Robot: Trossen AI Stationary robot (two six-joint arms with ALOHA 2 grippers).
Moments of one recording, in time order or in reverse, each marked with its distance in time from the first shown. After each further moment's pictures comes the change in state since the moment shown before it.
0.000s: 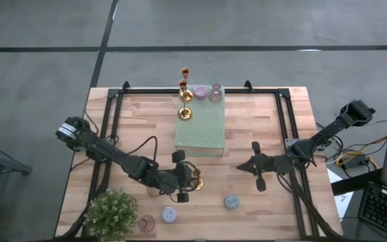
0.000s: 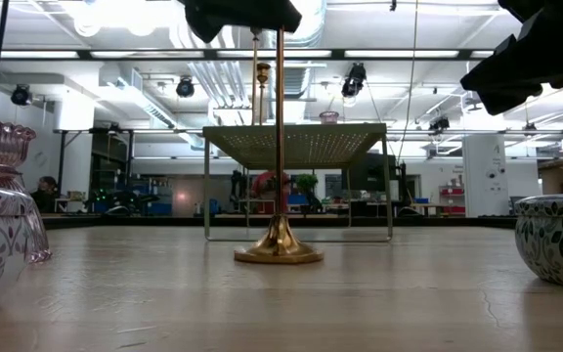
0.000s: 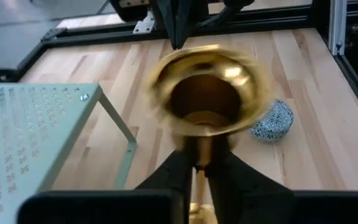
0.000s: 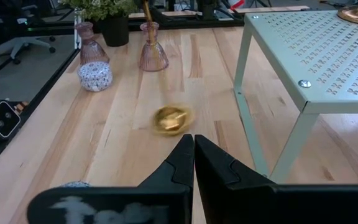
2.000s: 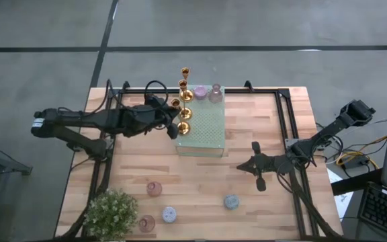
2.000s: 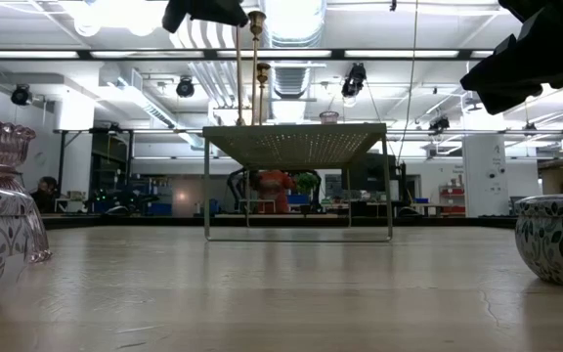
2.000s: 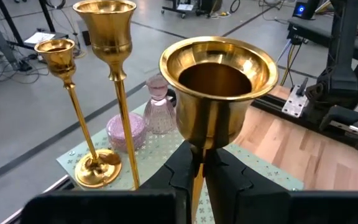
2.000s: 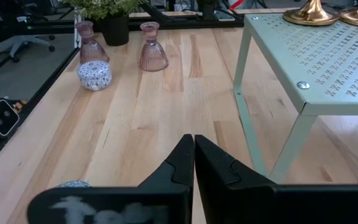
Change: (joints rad) left arm 0.440 -0.403 0.020 -0.230 -0.043 -0.091; right arm 0.000 0.000 0.000 0.000 0.001 -0.011
